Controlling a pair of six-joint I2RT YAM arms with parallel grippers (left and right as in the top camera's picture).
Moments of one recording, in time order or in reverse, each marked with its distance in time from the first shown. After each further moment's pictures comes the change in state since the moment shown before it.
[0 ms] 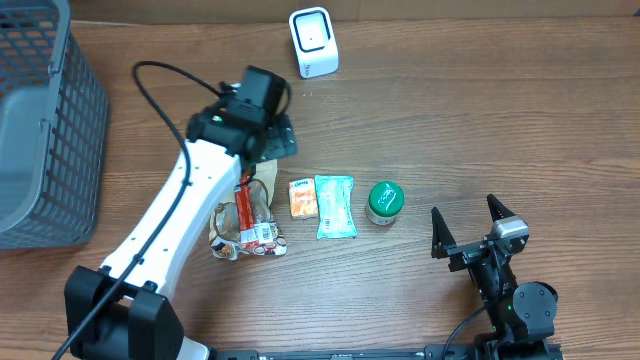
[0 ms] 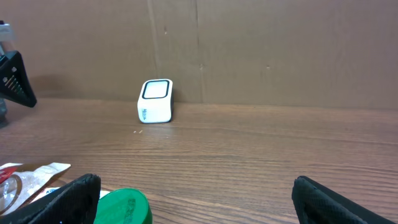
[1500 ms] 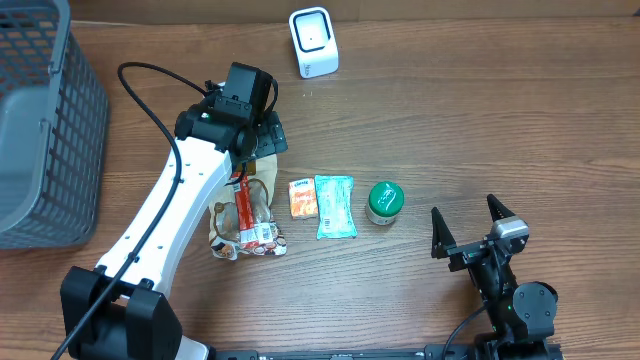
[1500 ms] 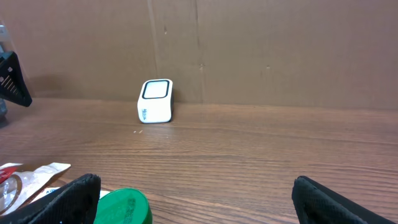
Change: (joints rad) left arm 0.033 0.000 0.000 -0.007 -0.001 0.000; right arm 0.000 0.000 0.000 0.001 0.000 0.000
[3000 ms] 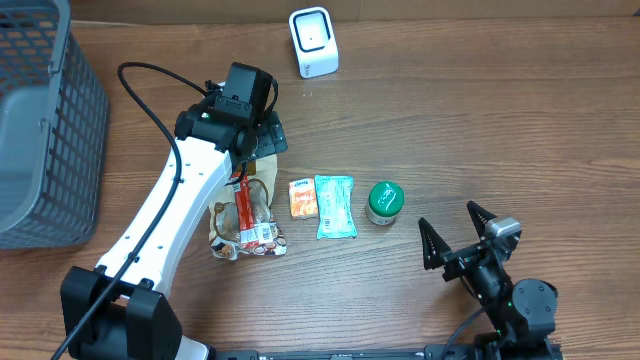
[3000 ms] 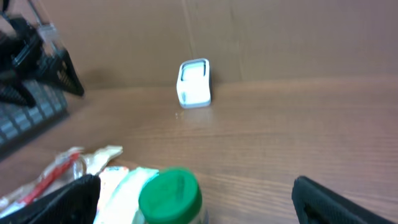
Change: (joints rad) left arm 0.000 0.000 0.000 0.000 0.000 0.000; right arm 0.000 0.001 0.044 -0.127 -0.154 0.135
